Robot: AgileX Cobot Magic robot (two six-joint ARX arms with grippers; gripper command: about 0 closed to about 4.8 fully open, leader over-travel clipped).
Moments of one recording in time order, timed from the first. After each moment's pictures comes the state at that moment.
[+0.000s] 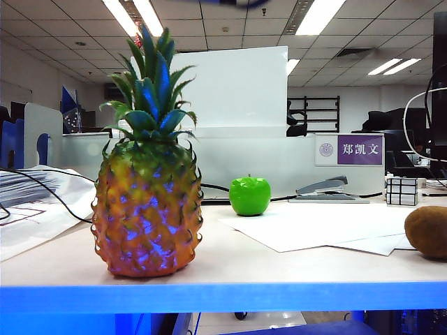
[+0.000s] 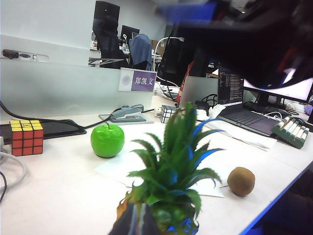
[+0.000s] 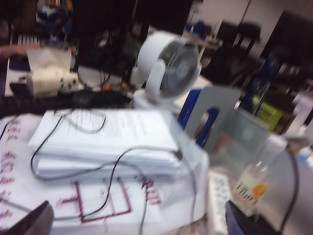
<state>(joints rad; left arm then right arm) 0.01 0.00 0.01 0.21 0.76 -0.29 0.79 1.43 1.01 0.46 -0.26 -0.29</state>
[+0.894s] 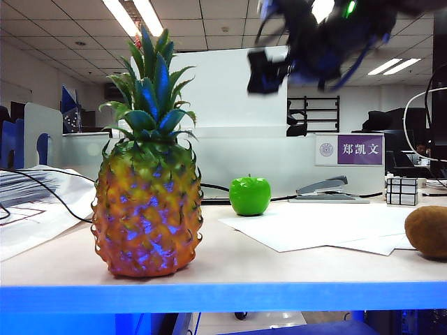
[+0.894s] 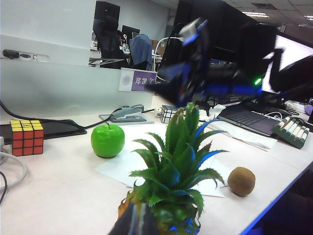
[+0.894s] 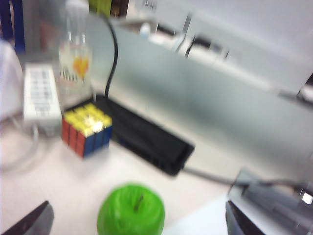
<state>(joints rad) 0.01 0.00 0.01 0.21 0.76 -0.29 0.43 1.63 1.01 0.48 0.00 -0.26</state>
